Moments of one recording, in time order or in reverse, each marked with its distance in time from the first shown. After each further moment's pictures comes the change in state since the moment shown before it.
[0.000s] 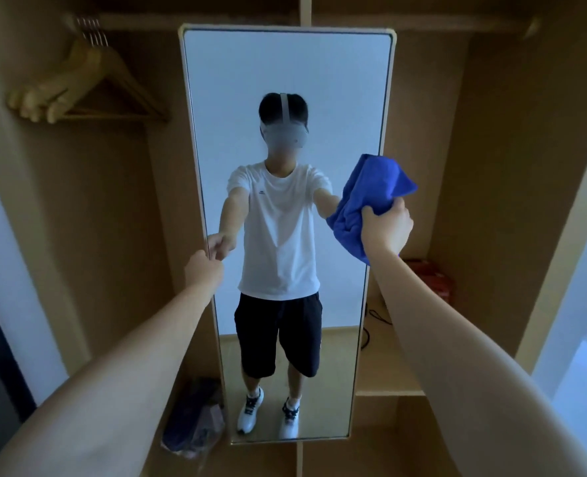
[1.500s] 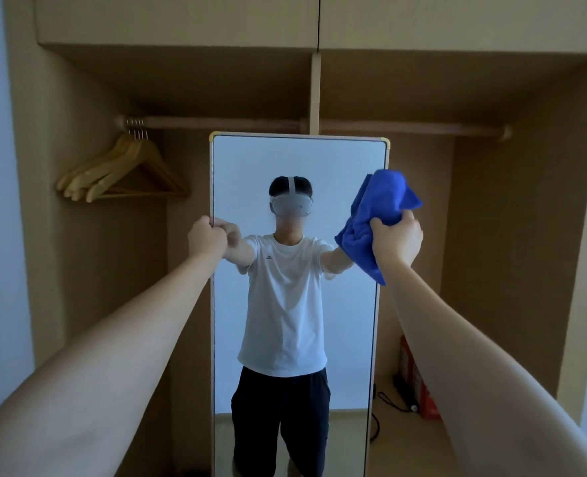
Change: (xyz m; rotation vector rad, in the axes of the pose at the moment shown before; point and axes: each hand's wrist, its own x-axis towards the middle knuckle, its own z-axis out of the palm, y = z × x) left_hand 0.037 0.157 -0.066 -0.265 0.262 0.335; right_hand 0.072 -0.093 -0.007 0.131 0.066 -0.148
